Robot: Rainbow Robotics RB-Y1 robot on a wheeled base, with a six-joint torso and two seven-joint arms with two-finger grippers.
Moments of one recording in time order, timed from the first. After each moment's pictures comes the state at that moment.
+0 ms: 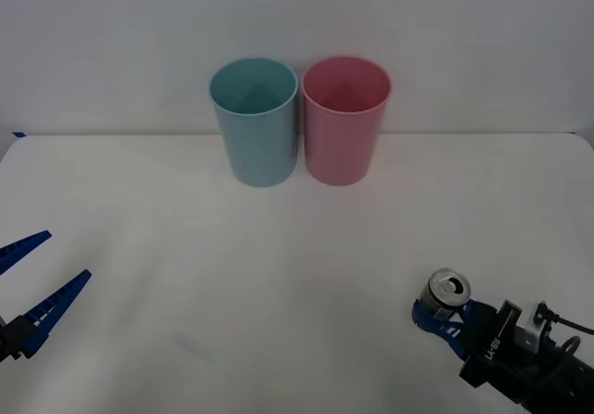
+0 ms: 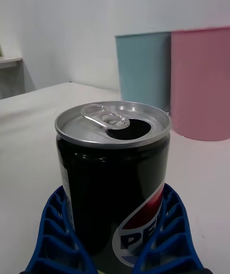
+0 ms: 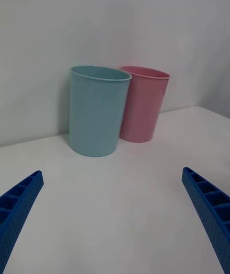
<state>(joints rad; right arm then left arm) 0.31 -0.32 -0.12 -1.56 0.99 -1.11 0.39 0.35 0.40 0.52 -1.66 -0.96 -1.22 0.00</state>
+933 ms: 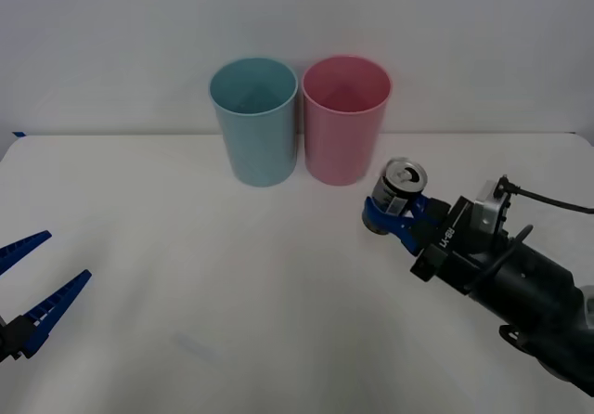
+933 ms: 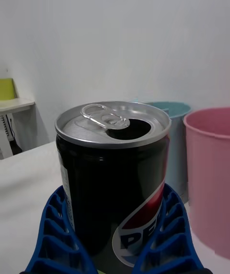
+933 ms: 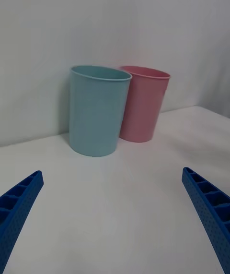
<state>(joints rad) 0.08 -0.40 0.06 -1.80 1.01 -0.81 0.07 0.35 0.40 0.52 -1.66 -0.96 -1.22 0.00</state>
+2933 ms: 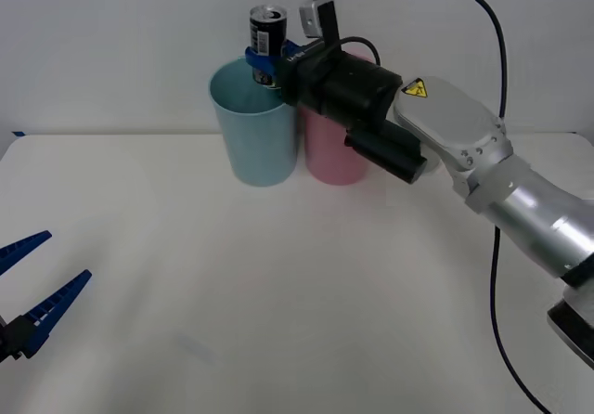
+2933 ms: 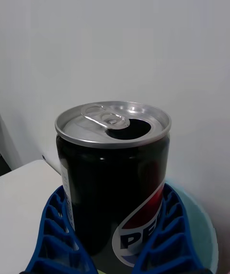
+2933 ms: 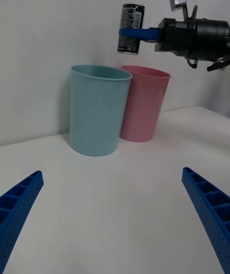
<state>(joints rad) -0.94 -0.41 0.64 -1.16 1.05 -0.19 -0.33 0.35 0.40 0.52 -1.66 -0.96 -1.22 0.00</state>
